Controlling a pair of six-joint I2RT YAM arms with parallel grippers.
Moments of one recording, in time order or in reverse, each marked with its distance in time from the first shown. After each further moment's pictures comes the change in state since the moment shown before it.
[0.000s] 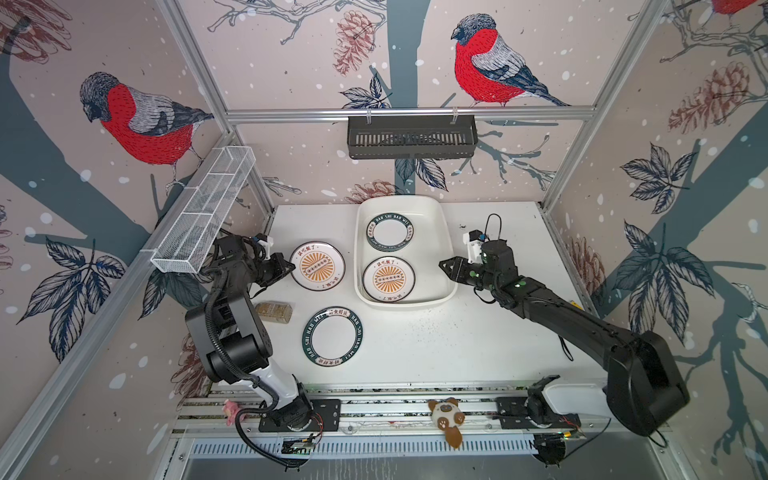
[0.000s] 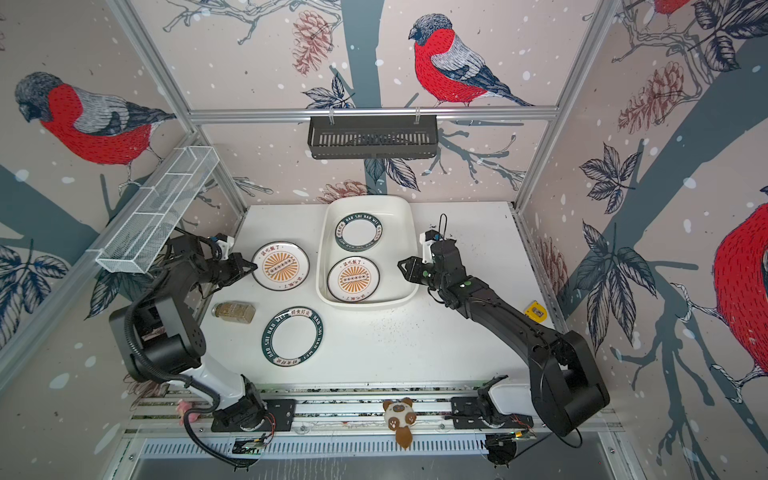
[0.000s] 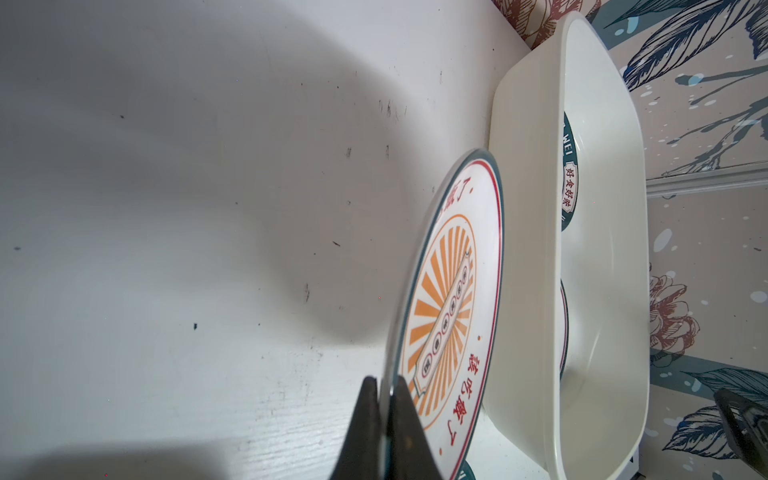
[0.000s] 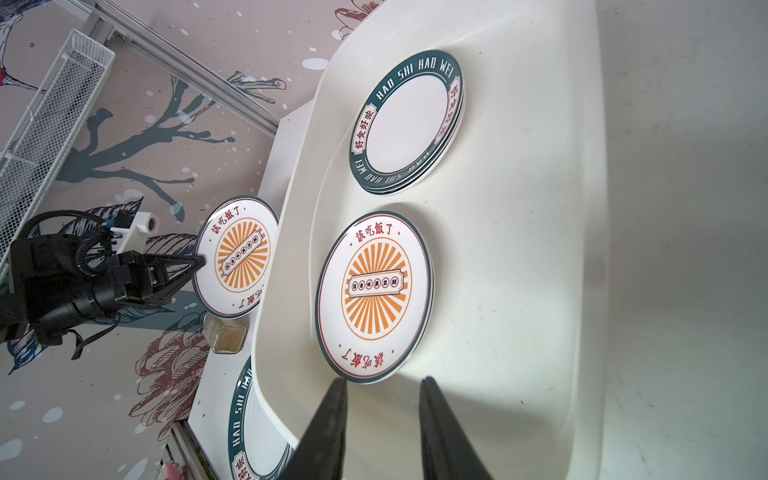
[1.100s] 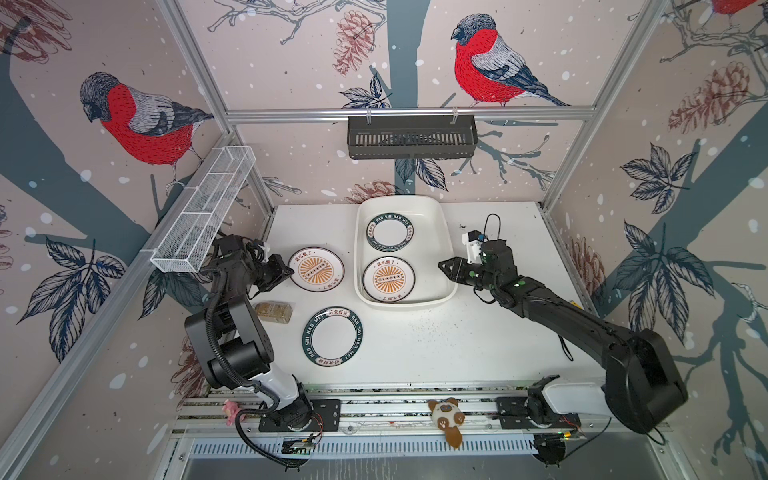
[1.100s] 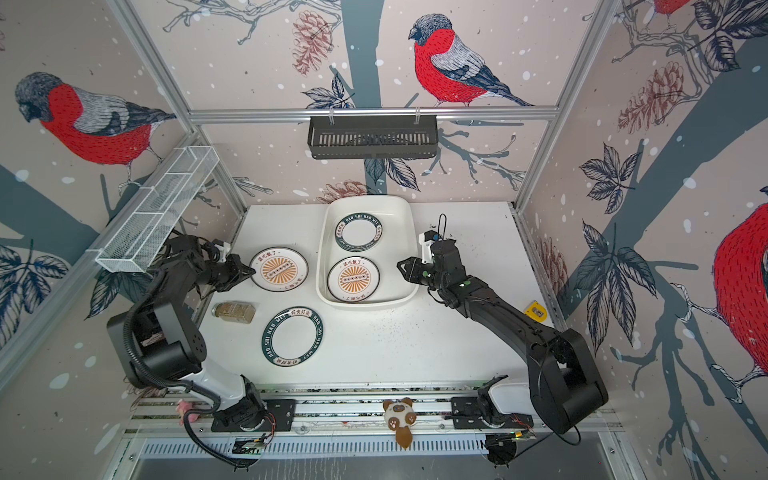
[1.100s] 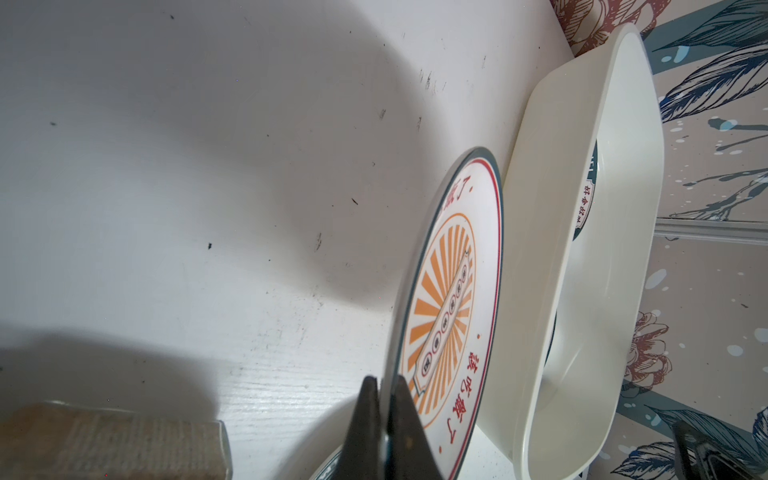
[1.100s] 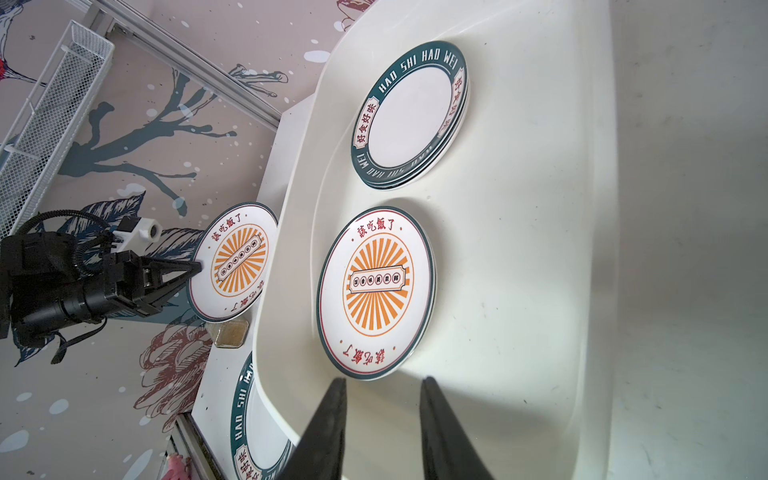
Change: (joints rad) left arm -0.006 -0.035 0.011 -0.096 -0.075 -0.142; right arm -0.006 0.011 0.001 0.003 -0.022 -0.004
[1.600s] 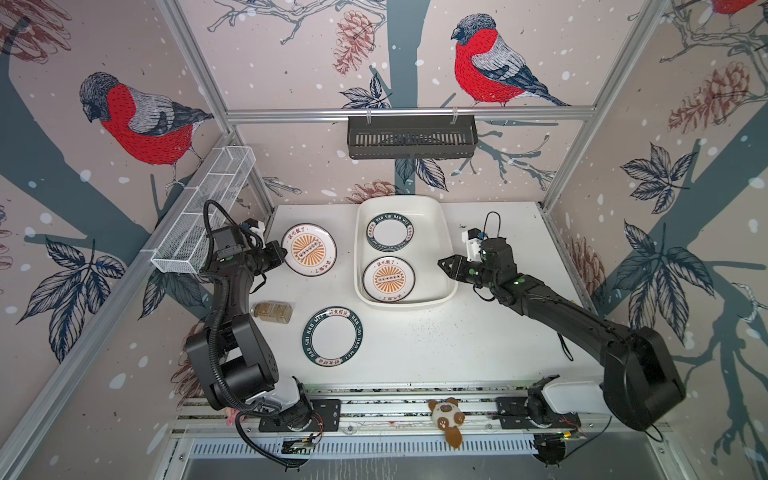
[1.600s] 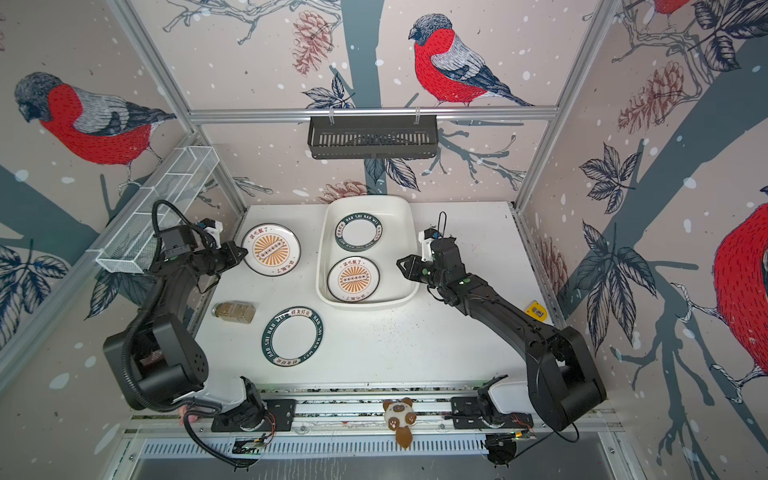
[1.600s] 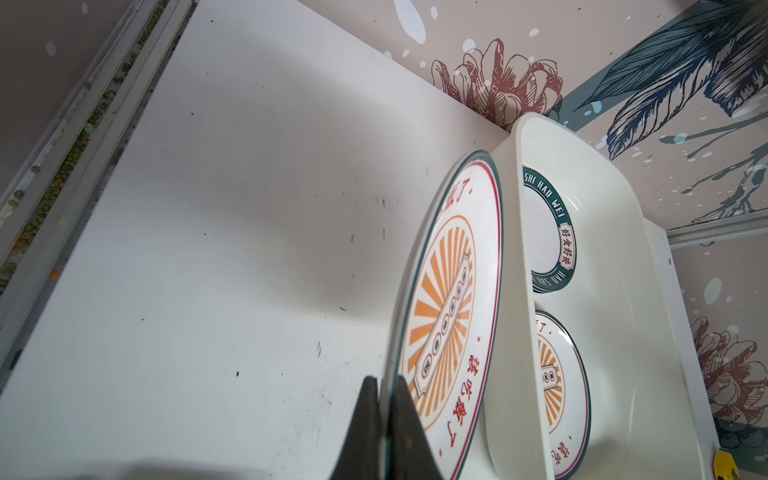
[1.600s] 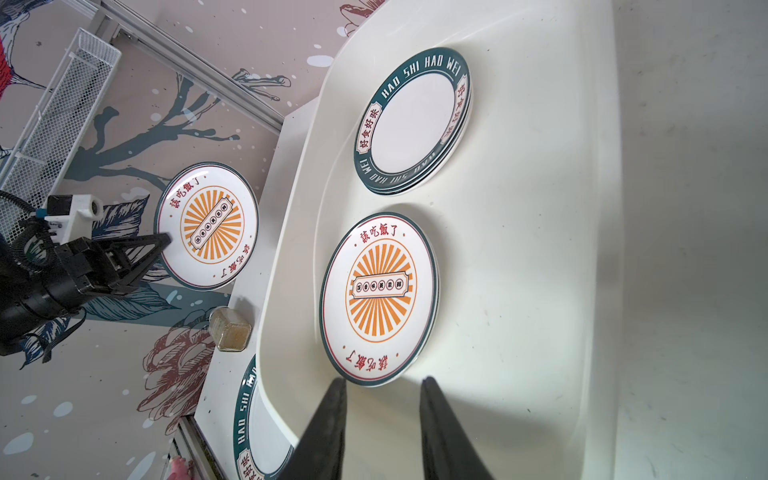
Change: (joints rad) left arm -0.031 -0.116 -0.035 0.253 -0.045 0.050; right arm -0.003 0.014 0.020 0.000 -0.006 0.000
